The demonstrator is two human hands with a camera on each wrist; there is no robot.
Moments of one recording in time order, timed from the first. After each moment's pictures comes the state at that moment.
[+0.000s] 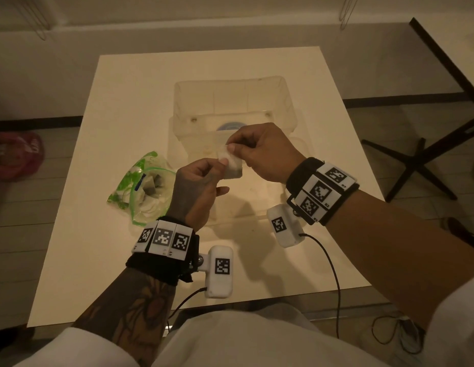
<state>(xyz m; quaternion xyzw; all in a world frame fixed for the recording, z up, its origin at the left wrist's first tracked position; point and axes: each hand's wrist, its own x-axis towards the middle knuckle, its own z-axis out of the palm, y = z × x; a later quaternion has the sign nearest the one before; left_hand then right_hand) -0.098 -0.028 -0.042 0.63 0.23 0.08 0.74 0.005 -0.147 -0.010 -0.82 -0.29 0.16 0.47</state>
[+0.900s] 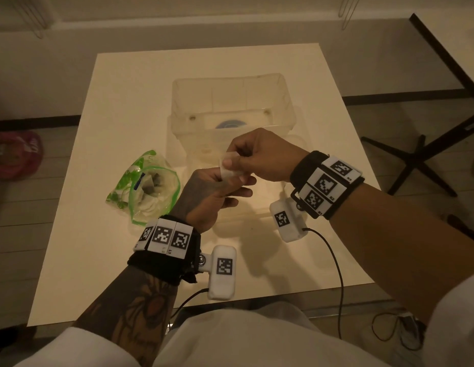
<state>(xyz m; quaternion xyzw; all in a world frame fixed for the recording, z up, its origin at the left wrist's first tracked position) -0.102 -0.037 -0.036 0.63 0.18 -0.07 0.75 0.007 -0.155 -0.004 -0.80 -0.33 0.28 0.40</state>
